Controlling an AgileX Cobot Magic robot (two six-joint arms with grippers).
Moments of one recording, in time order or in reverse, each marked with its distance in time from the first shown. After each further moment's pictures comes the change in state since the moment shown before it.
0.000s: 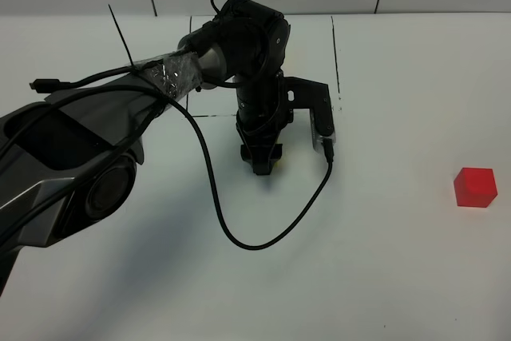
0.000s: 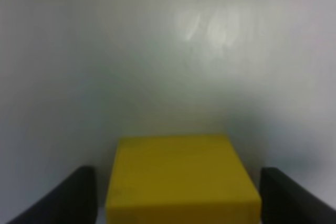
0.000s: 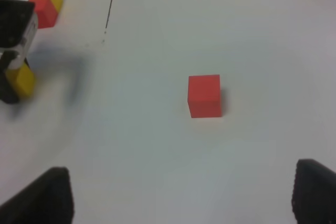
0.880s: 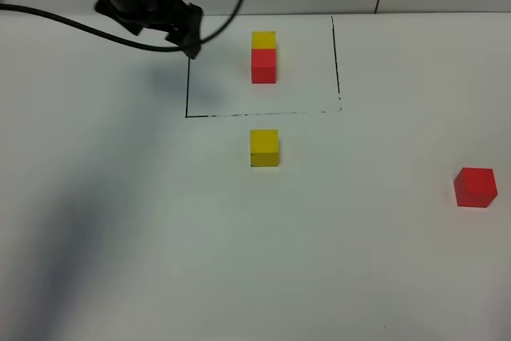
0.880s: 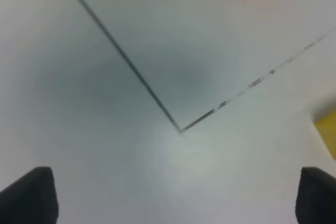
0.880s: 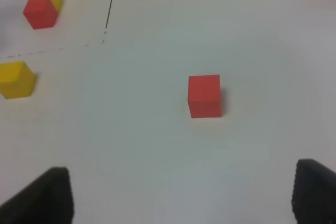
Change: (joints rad) left arm 0.375 -0.315 0.038 -0.097 0.003 -0.689; right arm 0.000 0.000 0.000 0.000 0.000 0.000
